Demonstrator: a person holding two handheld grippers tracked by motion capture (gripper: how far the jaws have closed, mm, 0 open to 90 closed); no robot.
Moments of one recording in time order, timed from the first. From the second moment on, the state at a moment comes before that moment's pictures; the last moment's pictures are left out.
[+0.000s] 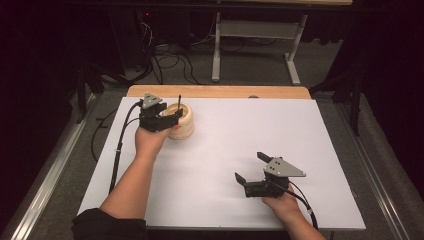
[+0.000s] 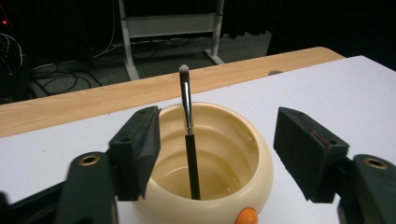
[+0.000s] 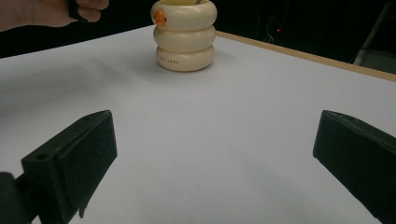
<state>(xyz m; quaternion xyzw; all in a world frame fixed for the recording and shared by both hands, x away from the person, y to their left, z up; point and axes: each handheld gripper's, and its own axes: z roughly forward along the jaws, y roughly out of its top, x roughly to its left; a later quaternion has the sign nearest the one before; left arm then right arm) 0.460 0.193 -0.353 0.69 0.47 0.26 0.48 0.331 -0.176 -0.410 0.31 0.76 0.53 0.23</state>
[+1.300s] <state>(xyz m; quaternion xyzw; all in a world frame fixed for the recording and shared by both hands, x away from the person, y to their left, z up) 0.416 0.202 -0.355 0.69 0.48 0.26 0.49 0.331 -0.175 -0.410 0.30 0.76 0.53 0.23</state>
